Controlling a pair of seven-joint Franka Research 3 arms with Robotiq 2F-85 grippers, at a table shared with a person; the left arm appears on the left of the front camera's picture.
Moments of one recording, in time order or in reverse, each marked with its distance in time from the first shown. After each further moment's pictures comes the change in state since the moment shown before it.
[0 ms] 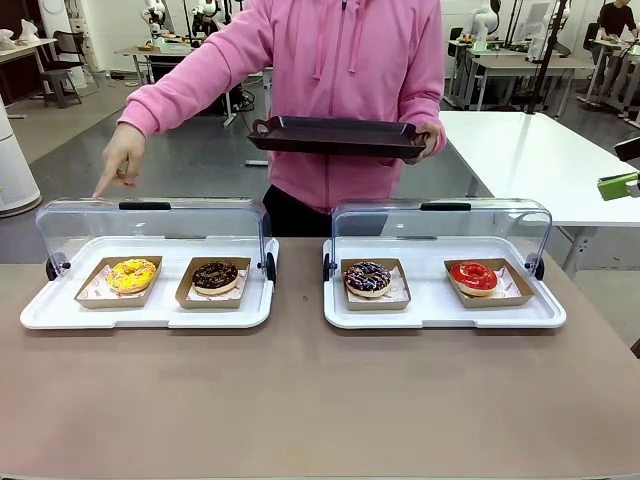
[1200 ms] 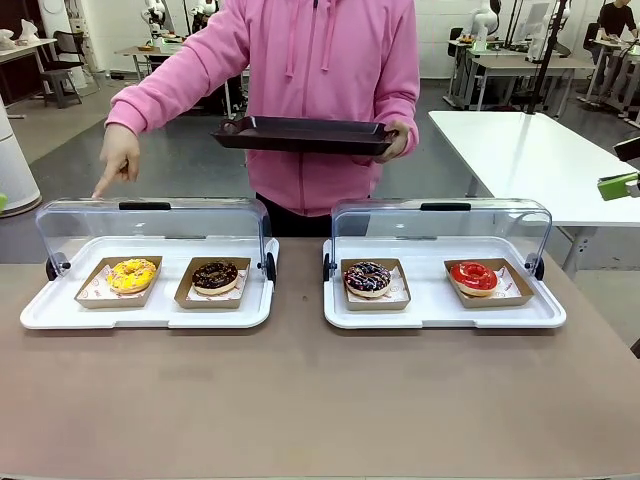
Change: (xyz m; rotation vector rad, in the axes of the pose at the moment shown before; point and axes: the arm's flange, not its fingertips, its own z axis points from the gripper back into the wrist) left arm 0.002 -0.006 -0.019 -0.042 0.091 -0.103; right arm 0.000 0.000 0.000 0.000 0.000 0.000
